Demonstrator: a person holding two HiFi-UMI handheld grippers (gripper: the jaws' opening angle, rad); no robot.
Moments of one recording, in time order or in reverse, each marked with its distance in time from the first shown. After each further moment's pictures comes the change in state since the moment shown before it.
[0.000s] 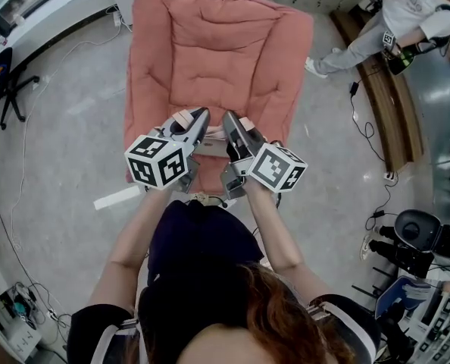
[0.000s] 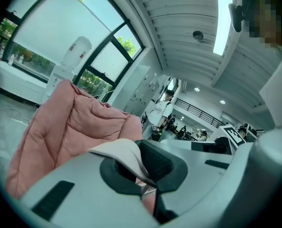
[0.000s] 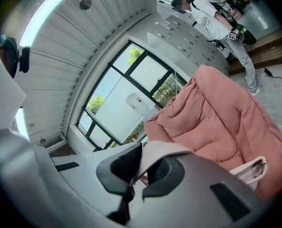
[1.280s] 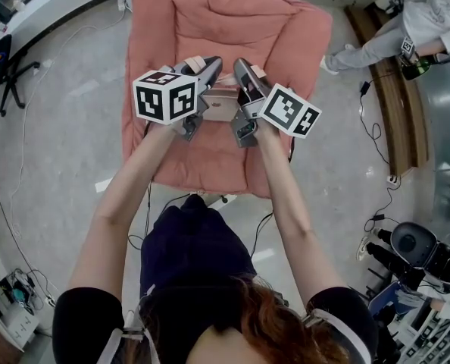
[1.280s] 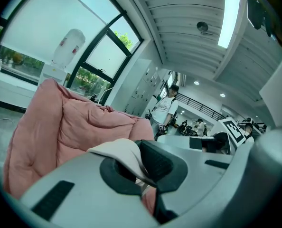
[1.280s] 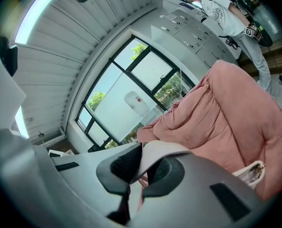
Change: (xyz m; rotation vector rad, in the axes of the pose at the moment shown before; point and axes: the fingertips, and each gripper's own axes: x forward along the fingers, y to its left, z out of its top) left arm 0.118 0.081 0.065 0.051 0.060 -0.003; right arm 0.121 -0.060 0.087 -0.075 0.029 0.013
